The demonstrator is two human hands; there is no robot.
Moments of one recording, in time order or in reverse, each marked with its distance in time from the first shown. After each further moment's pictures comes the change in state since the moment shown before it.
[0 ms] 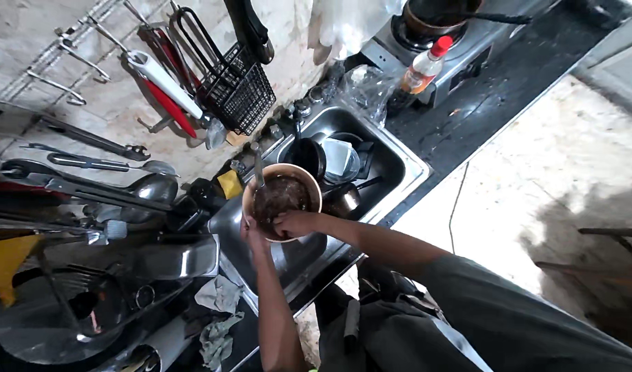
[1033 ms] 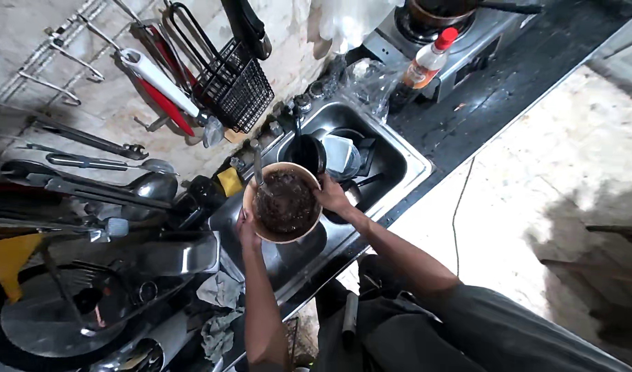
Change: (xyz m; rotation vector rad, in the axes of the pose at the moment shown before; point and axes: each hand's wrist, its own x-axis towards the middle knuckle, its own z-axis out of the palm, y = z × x) left_hand 0.019 0.016 -0.009 0.014 -0.120 -0.174; right_hand -0.083 0.022 -0.030 0.552 0.692 0.936
